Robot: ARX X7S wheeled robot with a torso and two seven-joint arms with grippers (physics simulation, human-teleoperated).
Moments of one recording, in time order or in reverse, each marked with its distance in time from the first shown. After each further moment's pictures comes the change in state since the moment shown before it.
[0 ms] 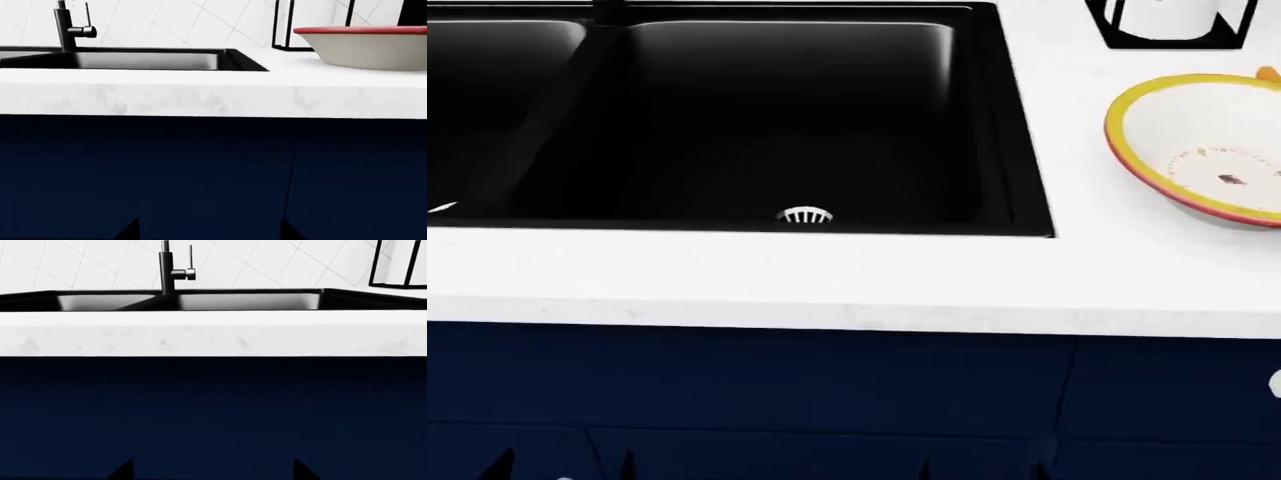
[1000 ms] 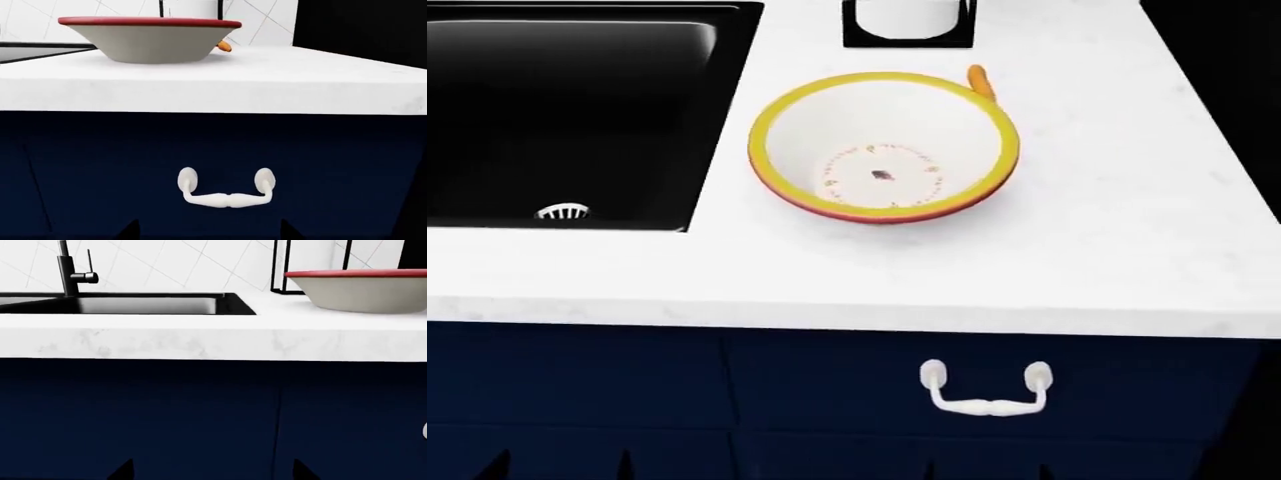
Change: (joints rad) left arm 0.002 -0.058 0.068 -0.002 -0.066 0.028 -0.070; right arm 0.008 0.061 -0.067 0.003 0.062 0.007 0.076
